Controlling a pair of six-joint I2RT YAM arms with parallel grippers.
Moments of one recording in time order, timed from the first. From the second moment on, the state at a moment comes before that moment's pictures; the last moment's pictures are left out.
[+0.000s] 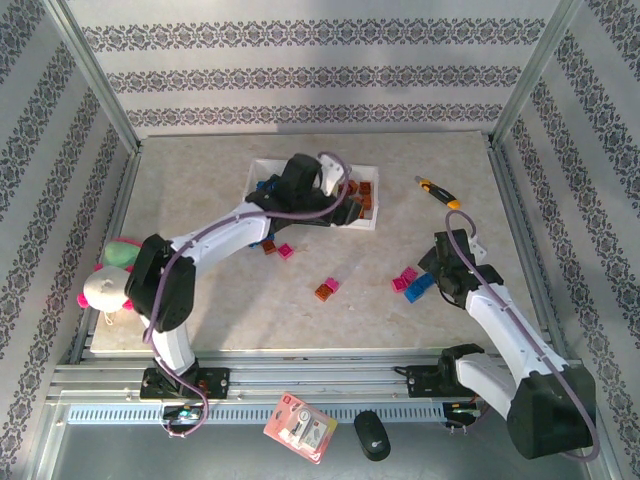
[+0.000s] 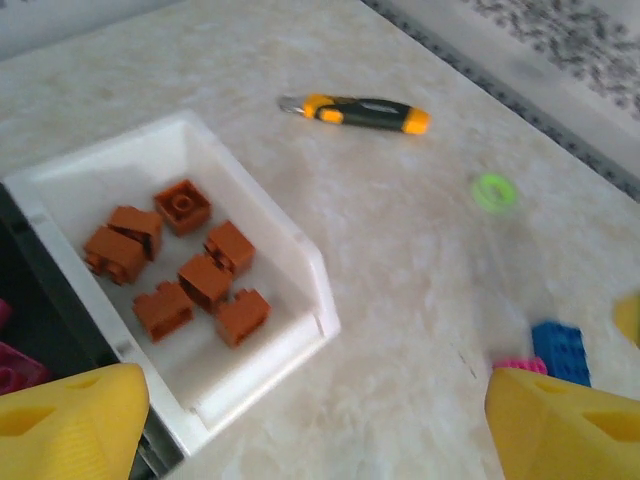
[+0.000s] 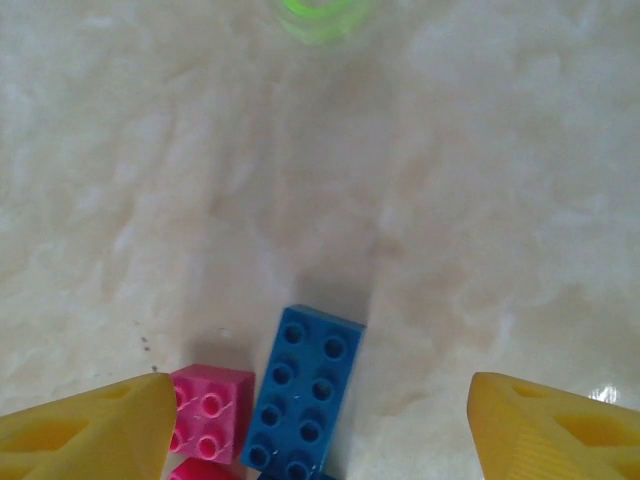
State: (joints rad) left arm -0.62 1.78 1.36 -0.14 0.28 -0.07; right arm 0.15 0.99 0.57 -0.64 0.23 0.90
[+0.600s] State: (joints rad) left arm -0.63 1.52 0.98 0.16 0.49 0.13; right arm 0.14 1.28 0.56 -0.54 0.14 1.00
